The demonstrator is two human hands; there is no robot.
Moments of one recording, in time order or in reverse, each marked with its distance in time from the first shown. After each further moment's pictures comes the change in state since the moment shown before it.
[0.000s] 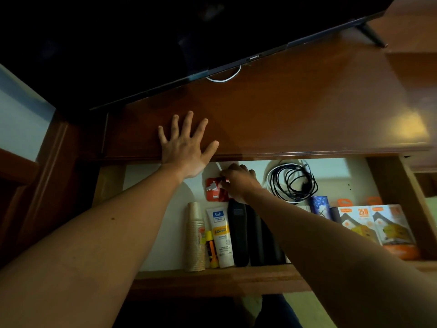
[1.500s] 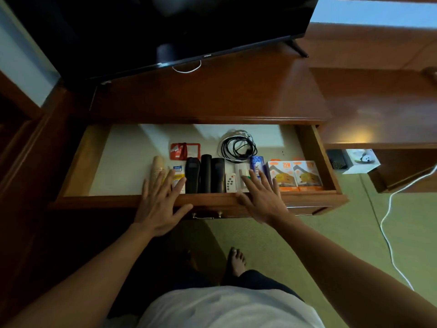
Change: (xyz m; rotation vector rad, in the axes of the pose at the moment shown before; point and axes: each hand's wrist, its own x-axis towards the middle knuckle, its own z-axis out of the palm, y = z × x) left_hand -0.293 0.085 0.065 -0.004 -0.008 0.142; right_hand -0.292 0.125 0.028 -0.115 0.193 0.023
